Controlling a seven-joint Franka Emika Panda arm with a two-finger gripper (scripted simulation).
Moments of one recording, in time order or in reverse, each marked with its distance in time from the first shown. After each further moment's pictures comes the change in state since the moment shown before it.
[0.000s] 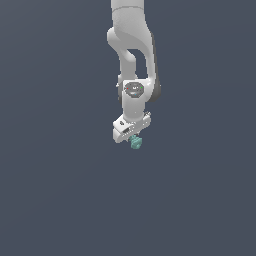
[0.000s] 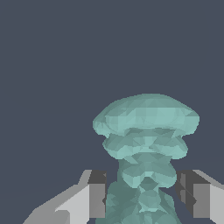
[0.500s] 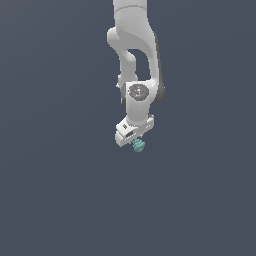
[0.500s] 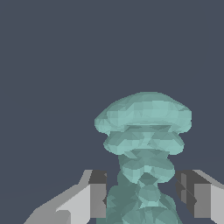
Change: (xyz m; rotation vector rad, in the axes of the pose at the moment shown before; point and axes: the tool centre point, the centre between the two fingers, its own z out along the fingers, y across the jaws) arm 0.025 0.001 -0.005 0.000 -0.001 0.001
